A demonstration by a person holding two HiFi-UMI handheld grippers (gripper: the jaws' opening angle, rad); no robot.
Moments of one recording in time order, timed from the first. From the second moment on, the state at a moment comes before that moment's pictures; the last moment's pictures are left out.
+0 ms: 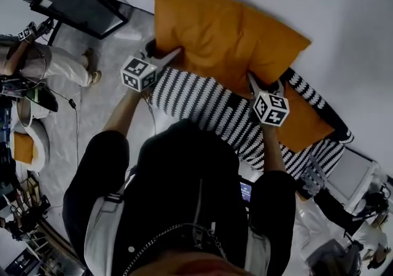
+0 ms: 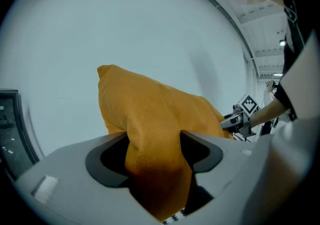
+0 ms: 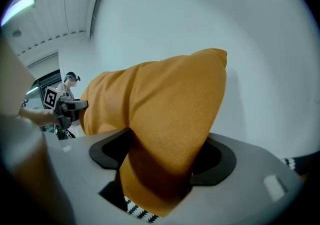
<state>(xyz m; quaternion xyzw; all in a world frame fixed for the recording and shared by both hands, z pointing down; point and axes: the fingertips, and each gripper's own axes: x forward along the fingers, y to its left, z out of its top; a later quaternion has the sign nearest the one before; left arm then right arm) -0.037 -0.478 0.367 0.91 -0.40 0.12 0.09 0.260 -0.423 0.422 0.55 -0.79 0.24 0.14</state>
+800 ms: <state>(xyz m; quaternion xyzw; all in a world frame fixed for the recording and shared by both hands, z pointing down) -0.017 -0.464 0.293 0.92 -0.39 0.06 0.03 0.279 -0.412 0.347 0.59 -0.78 0.14 0.10</state>
